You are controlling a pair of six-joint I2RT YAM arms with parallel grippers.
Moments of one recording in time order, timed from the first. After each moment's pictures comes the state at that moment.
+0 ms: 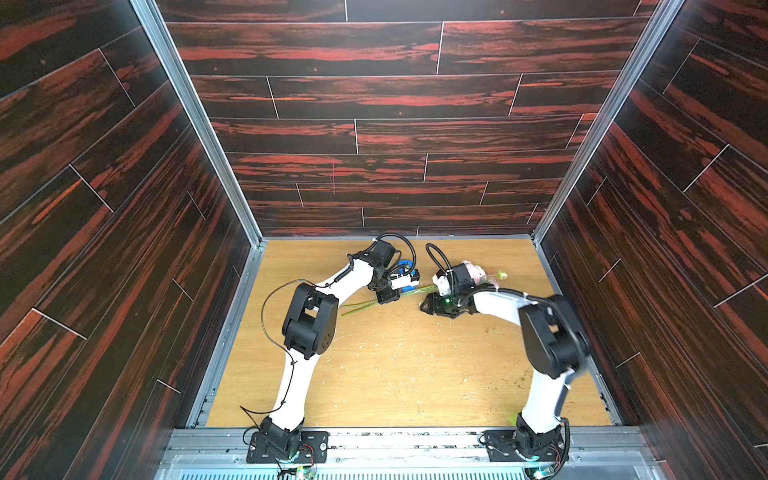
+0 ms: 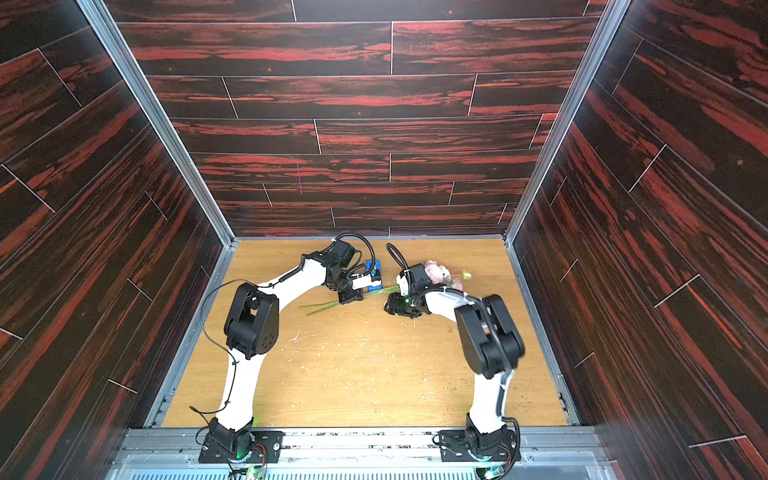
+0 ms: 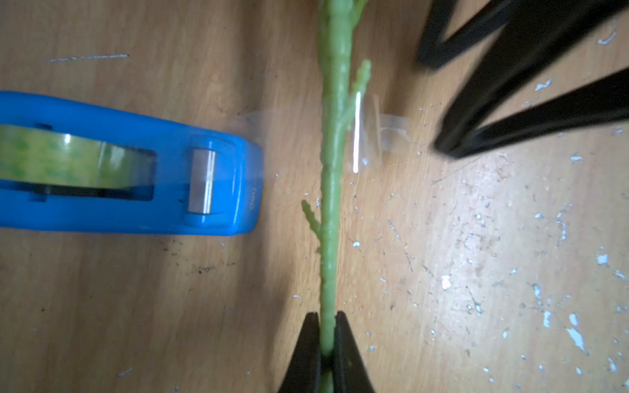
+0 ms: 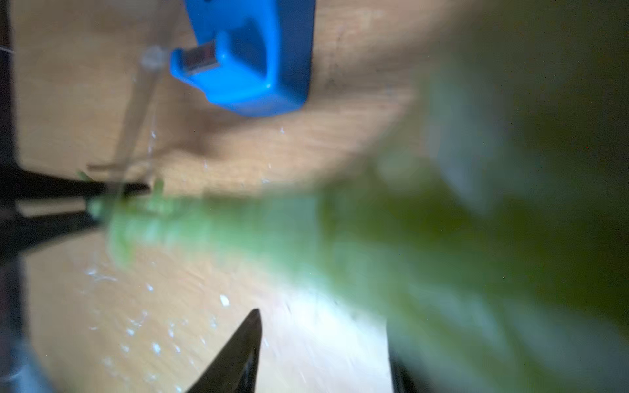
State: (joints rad) left arm -0.46 2.25 1.85 -0.80 0.36 0.83; right arm 0.42 1.86 1.14 -0.30 -0.30 0.35
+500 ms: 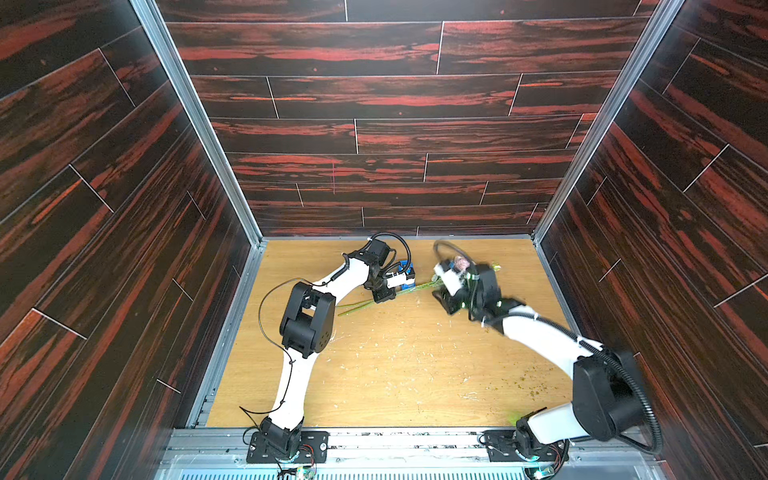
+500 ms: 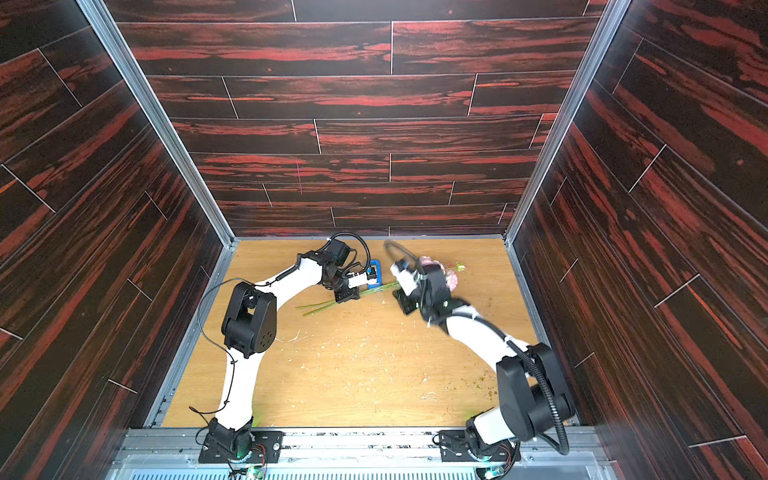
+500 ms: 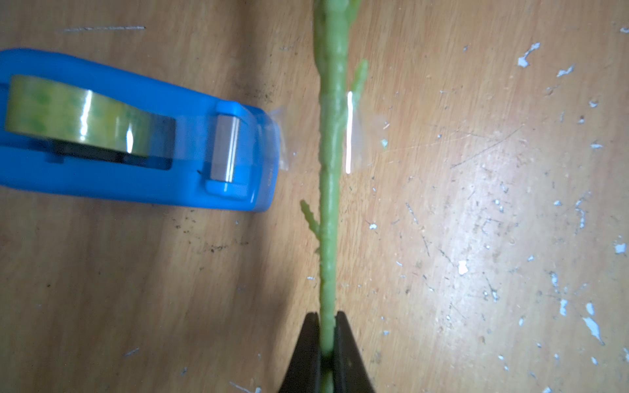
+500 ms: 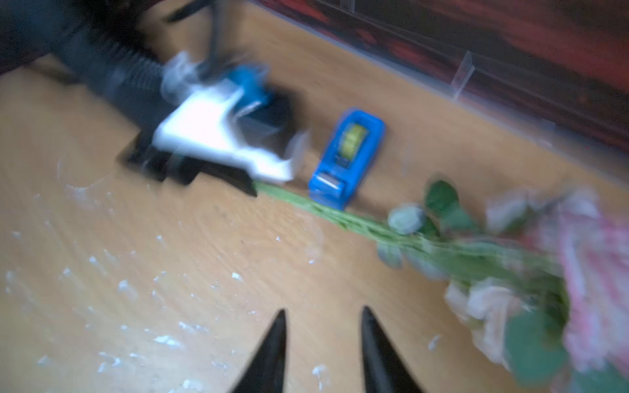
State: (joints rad) left arm -0.44 2.25 1.83 -0.79 0.37 0.83; right arm 0.47 1.48 0.85 0.01 -0.23 -0.35
